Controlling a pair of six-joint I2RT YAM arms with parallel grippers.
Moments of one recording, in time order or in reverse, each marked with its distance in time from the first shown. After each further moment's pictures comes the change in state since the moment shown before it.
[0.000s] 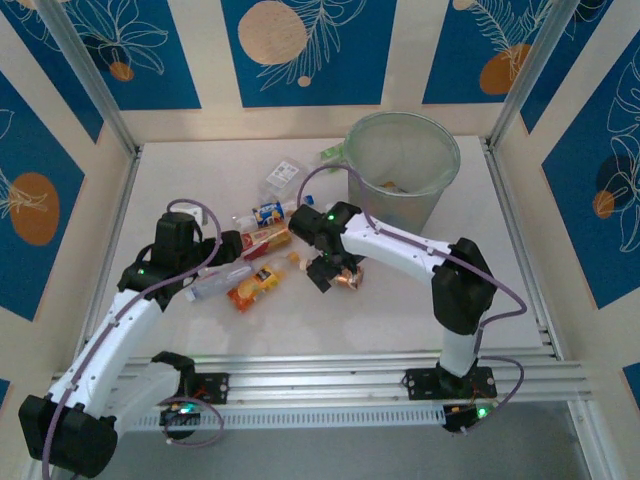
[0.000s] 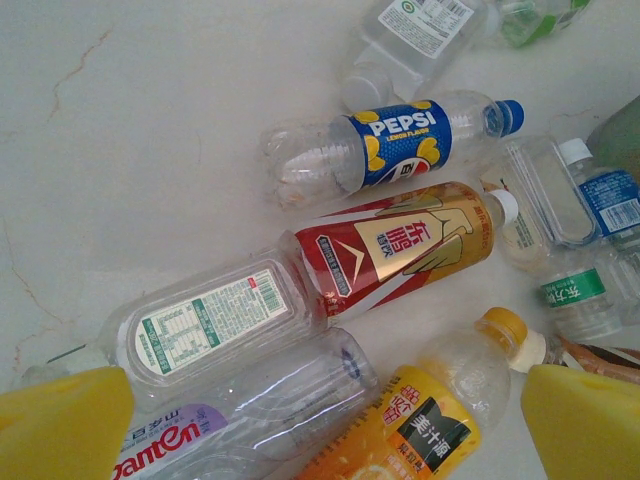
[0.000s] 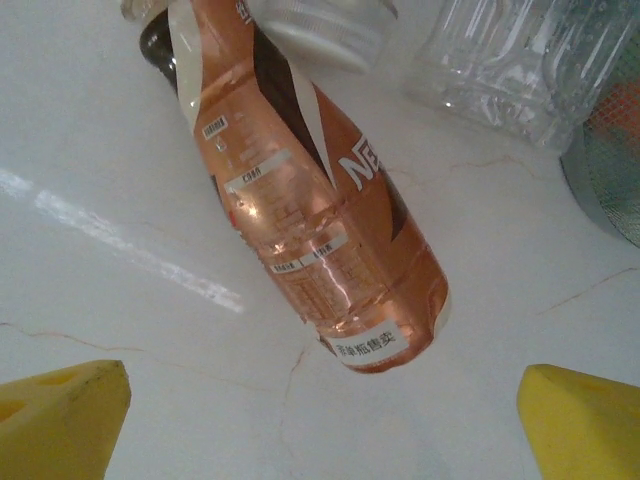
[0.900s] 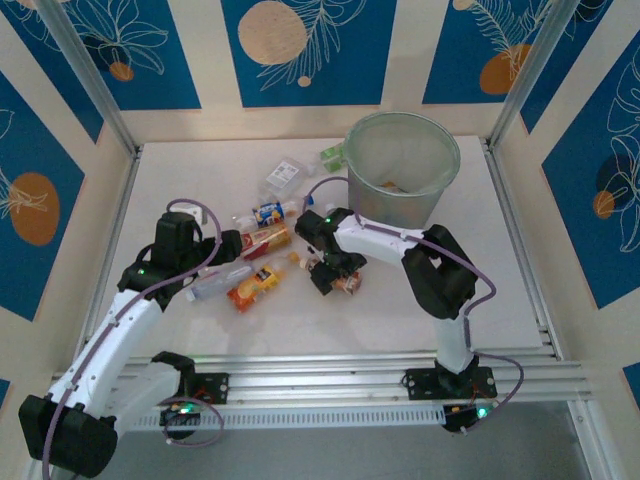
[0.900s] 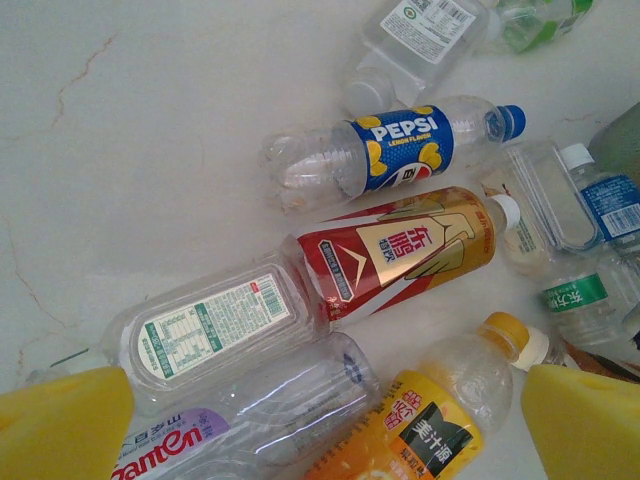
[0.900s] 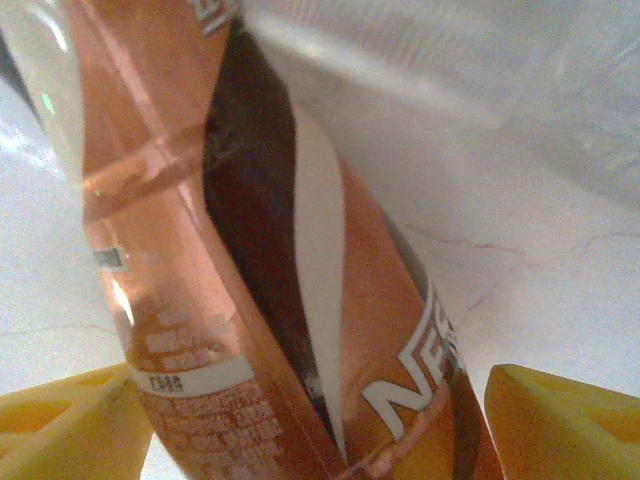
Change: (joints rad) left arm 0.000 0.000 -0.001 0.007 -0.006 0.000; right arm -0.074 0.141 -0.093 0.158 -0.119 -0.046
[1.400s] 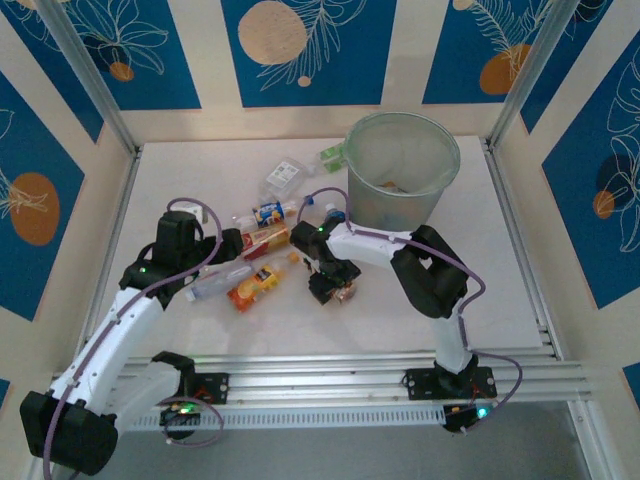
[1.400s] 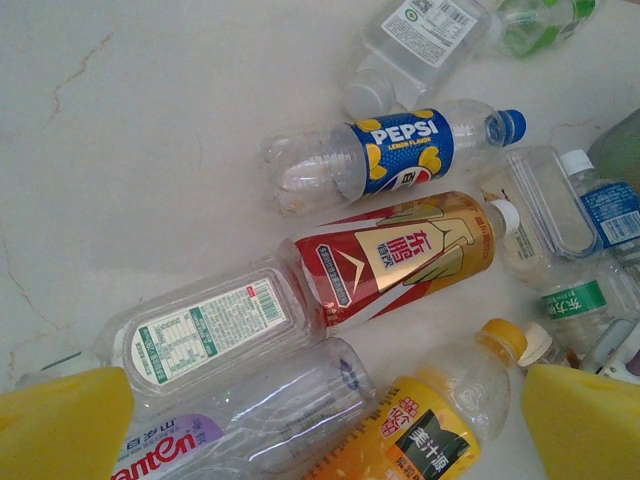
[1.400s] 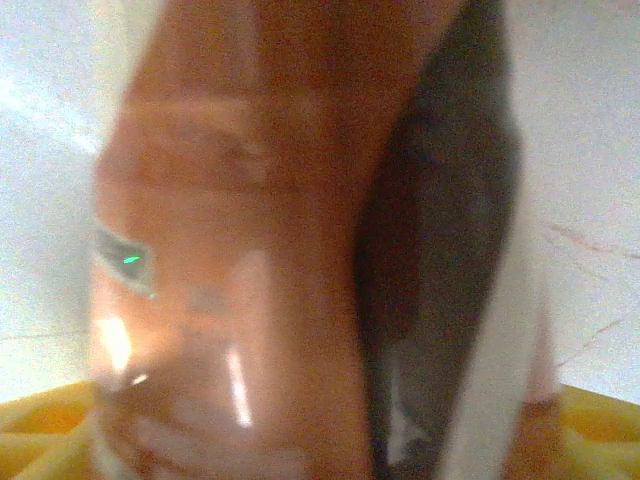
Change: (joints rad) left arm 0.000 0.015 0.000 0.015 0.000 -0.015; right arm 0.034 0.046 -0.018 0.011 -0.040 0.001
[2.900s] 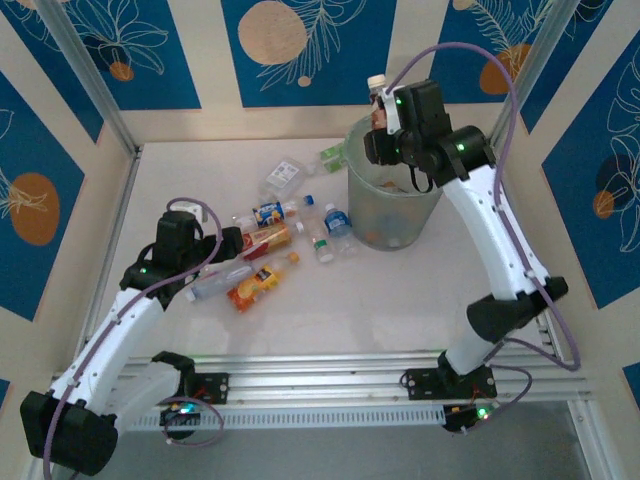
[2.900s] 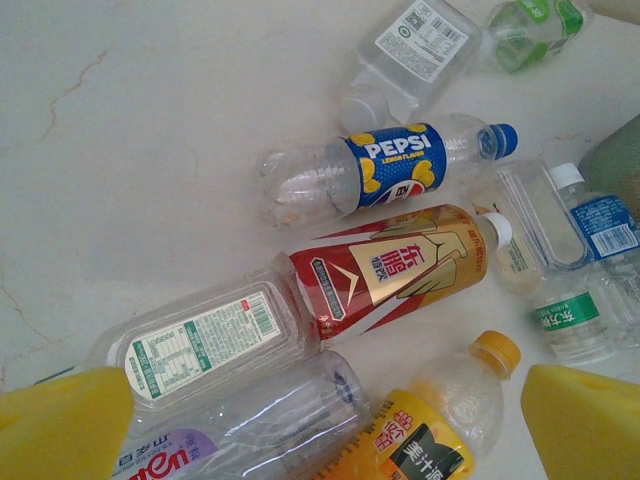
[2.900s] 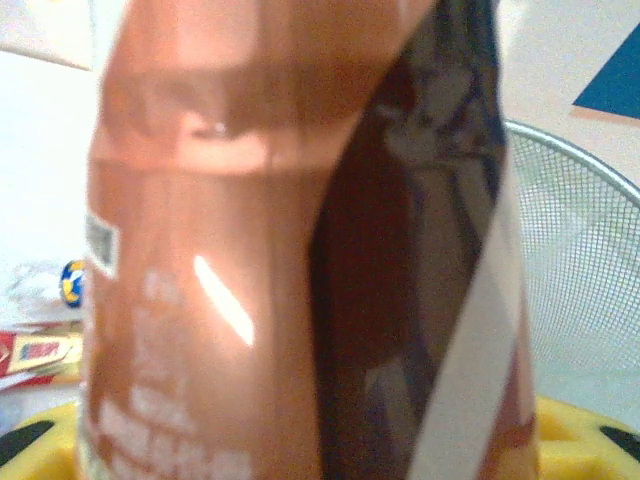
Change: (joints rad) left arm 0.000 -0.002 -0.010 0.034 0.001 -0.004; right arm -0.407 -0.342 0.697 -0.068 0.081 -0.076
